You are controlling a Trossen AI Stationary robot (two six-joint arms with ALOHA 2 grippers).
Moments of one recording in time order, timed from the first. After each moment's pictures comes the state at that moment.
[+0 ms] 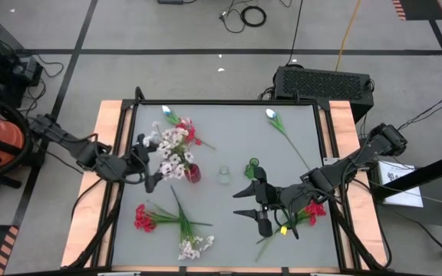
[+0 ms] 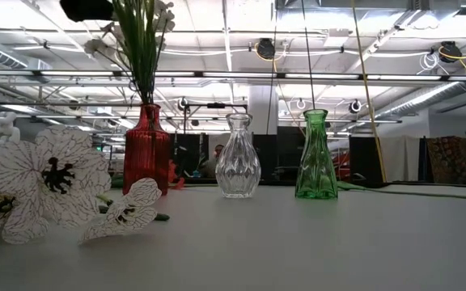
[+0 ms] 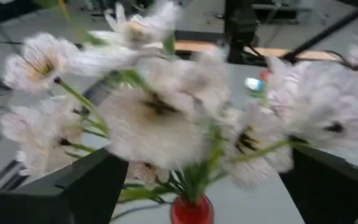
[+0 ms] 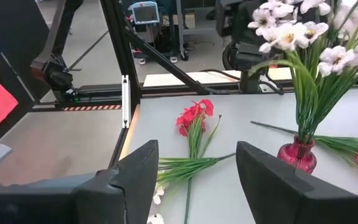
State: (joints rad) left arm -0.50 0.78 0.77 -0.45 -0.71 -0.29; right arm 0.53 1.44 1.22 -0.11 0.42 0.31
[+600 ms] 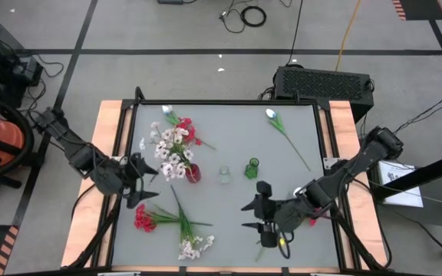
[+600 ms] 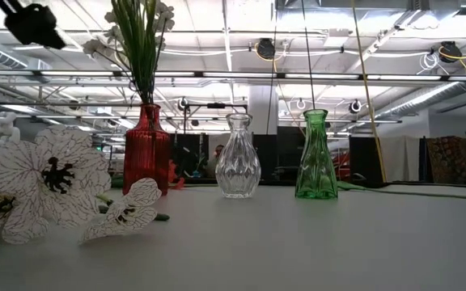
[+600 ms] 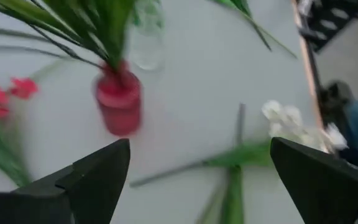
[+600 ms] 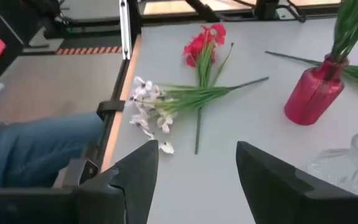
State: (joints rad) left arm -0.71 0.76 0.77 -0.81 -0.48 -0.75; right arm 0.61 1.51 1.21 -0.33 0.41 0.45
